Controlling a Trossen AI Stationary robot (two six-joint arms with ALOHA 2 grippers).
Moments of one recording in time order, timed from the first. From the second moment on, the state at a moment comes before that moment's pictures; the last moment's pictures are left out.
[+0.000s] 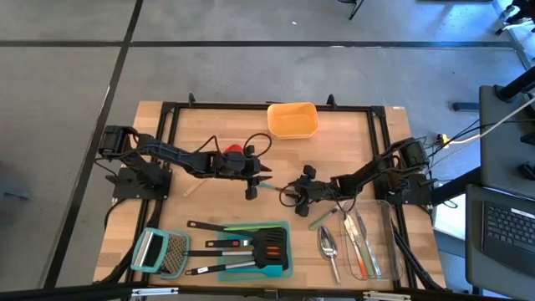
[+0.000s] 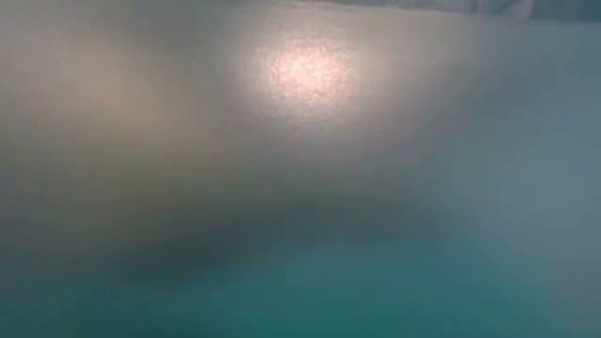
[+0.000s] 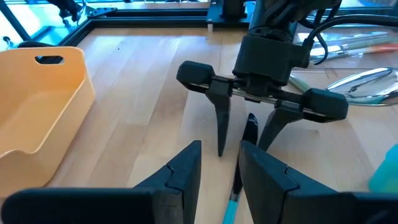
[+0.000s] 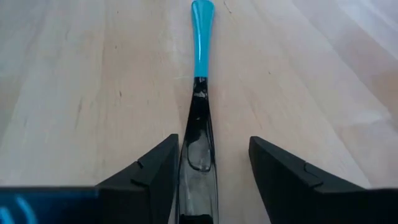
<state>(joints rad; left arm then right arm) -0.01 1.56 0.74 0.39 -0.14 -0.03 0.17 1.87 0.50 0.64 0.38 0.21</state>
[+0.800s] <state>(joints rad) -0.01 1.56 0.74 0.39 -0.14 -0.05 0.05 1.87 0.50 0.66 0.27 0.12</state>
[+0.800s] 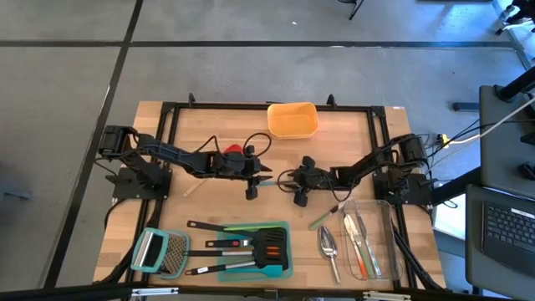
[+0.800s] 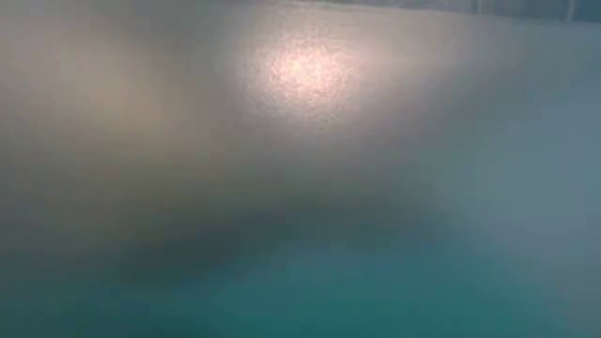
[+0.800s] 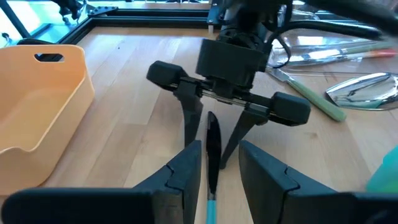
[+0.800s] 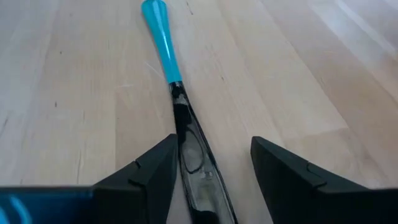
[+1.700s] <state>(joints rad) -0.03 1.56 0.74 0.39 -0.13 -0.06 0.02 1.89 0.46 0.77 0.08 0.08</state>
